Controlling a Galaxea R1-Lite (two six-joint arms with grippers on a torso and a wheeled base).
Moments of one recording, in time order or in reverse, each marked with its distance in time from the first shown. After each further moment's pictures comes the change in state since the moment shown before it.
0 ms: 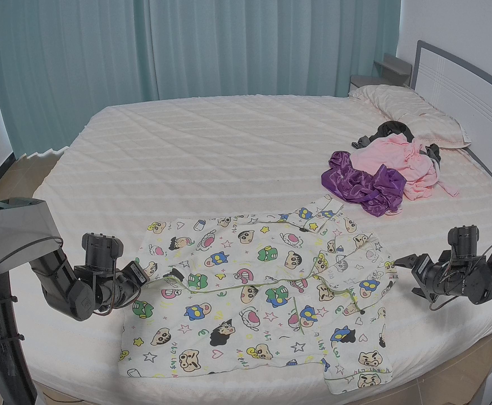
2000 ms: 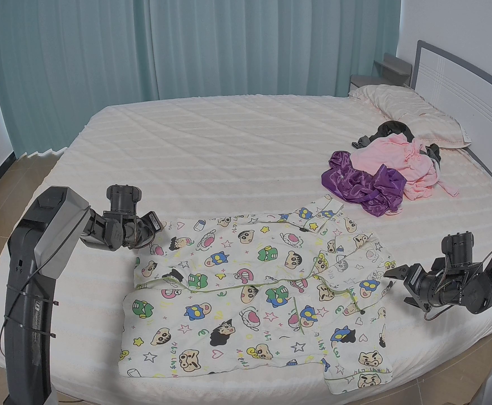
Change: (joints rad) left arm 0.079 0.390 -0.999 0.524 -0.078 0.223; right arm 0.083 -0.034 0.066 0.000 -0.001 -0.008
